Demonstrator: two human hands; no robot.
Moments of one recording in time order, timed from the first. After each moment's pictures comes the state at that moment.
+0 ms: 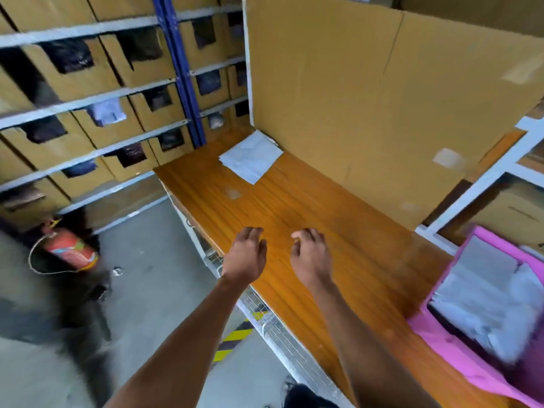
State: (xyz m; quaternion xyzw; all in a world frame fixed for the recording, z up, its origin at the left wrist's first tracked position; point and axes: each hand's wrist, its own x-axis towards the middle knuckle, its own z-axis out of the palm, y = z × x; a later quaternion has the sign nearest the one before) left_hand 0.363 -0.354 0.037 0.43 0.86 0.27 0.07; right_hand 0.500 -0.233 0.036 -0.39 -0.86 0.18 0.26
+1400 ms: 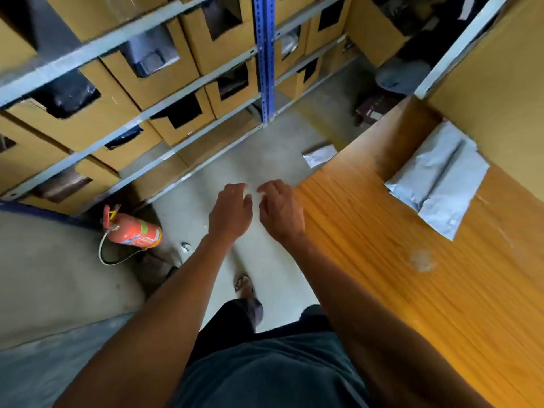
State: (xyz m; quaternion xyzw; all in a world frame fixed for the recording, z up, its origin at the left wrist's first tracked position) left_hand -0.309 -0.414 -0.041 0.33 0.91 0.20 0.14; right_hand -0.204 -0.310 -0.031 -0.28 -0.91 0.27 0.15
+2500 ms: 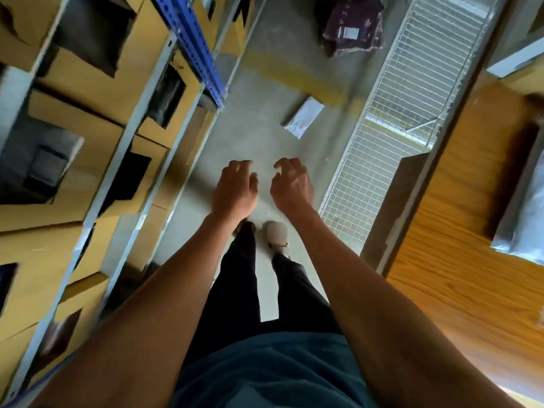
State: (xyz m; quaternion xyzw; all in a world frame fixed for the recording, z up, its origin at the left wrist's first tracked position) left_hand -0.618 -0.163 -0.168 0.51 0.81 0.09 0.27; right_hand -0.480 -0.105 -0.171 -0.62 -0.71 0.33 0.05
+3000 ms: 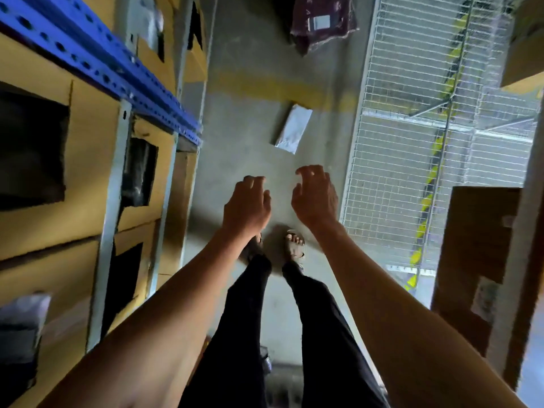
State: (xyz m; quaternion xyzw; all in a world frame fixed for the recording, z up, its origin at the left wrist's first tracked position) left_hand -0.697 -0.007 -0.298 0.63 0.70 0.02 0.33; right_hand -0.528 0.022 -0.293 -0.72 -0.65 0.24 0.04
